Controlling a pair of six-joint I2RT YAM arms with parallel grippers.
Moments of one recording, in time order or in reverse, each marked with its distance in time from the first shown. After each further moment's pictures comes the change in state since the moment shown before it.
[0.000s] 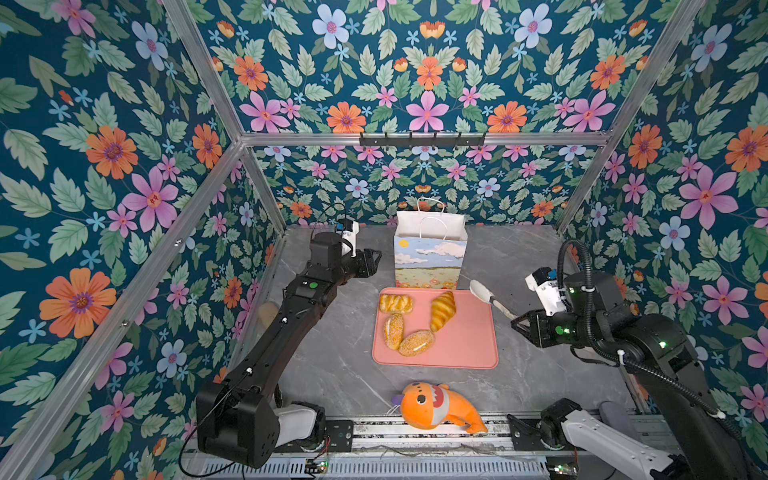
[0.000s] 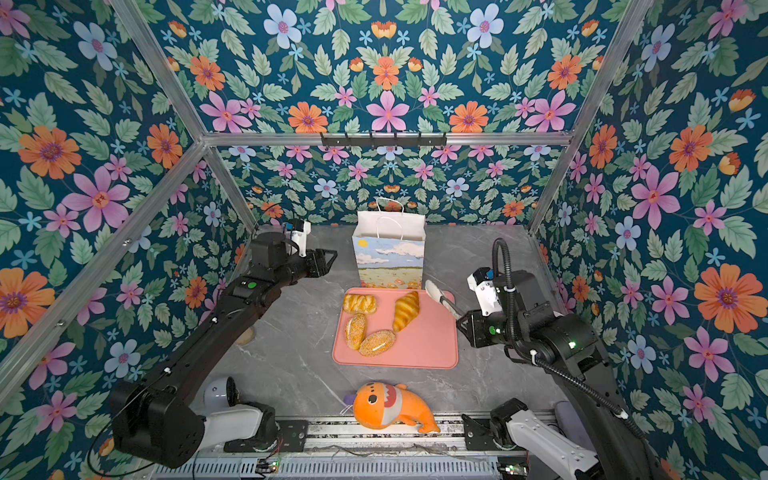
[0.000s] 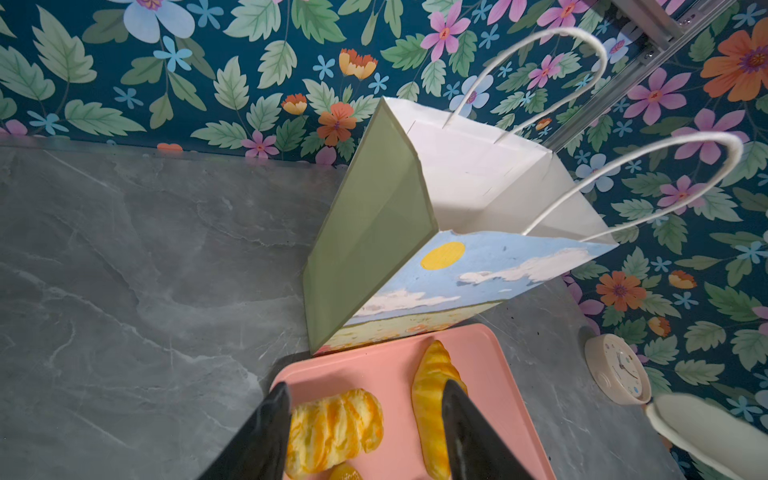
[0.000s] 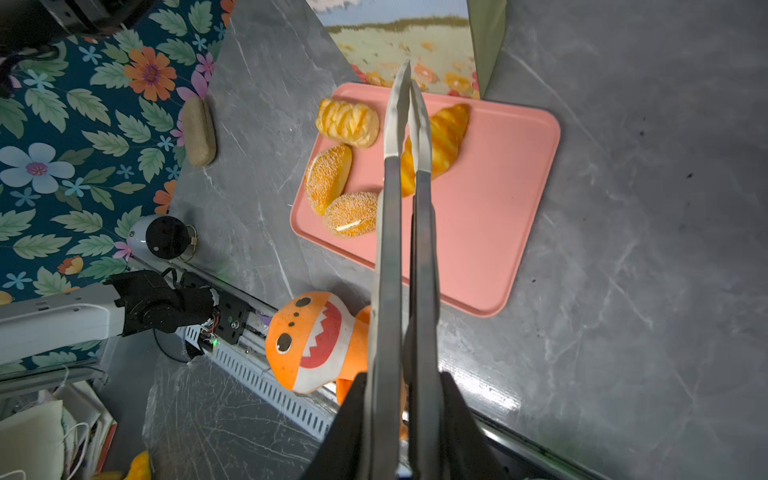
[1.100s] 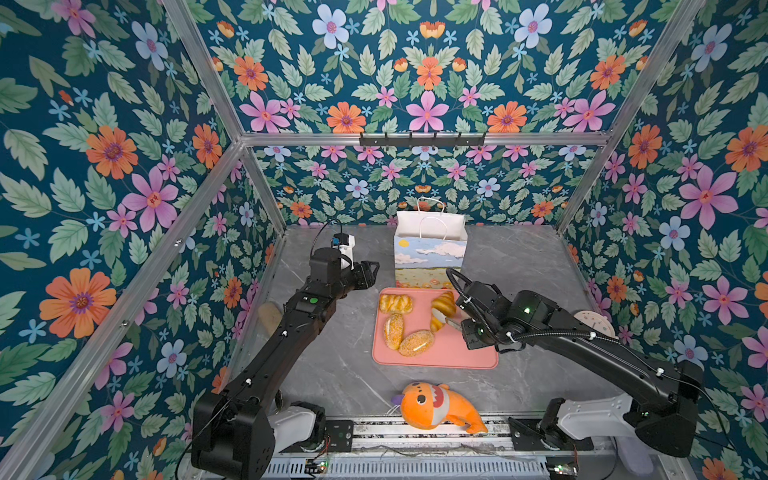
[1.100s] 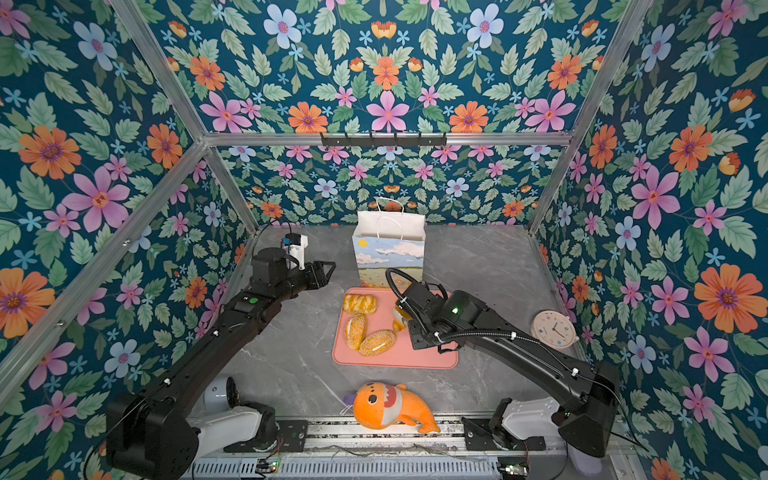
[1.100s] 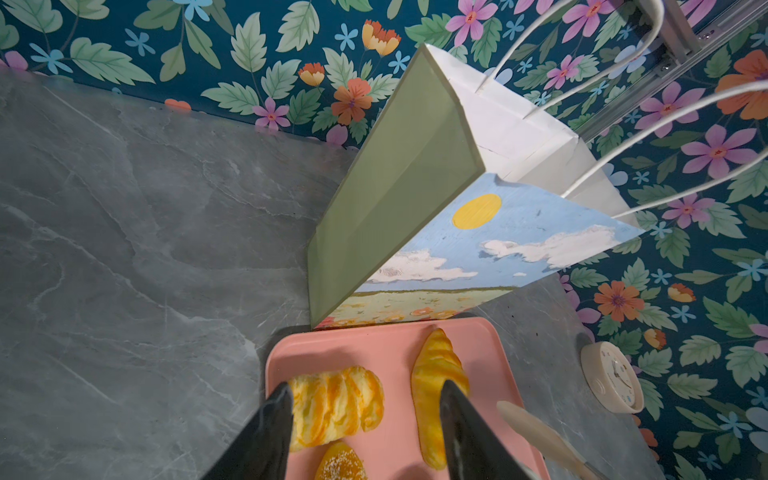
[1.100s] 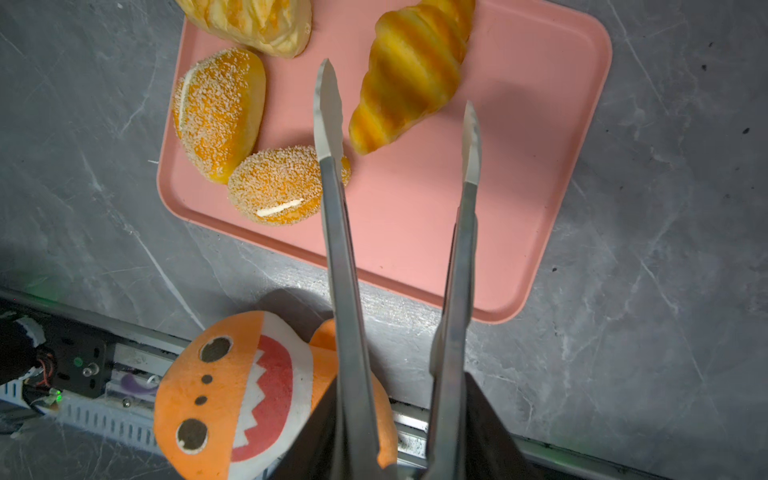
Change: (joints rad) left arm -0.003 -0.049 -0.147 0.089 -0.013 -0.092; right arm 0.457 0.449 -0.016 0.121 0.396 0.311
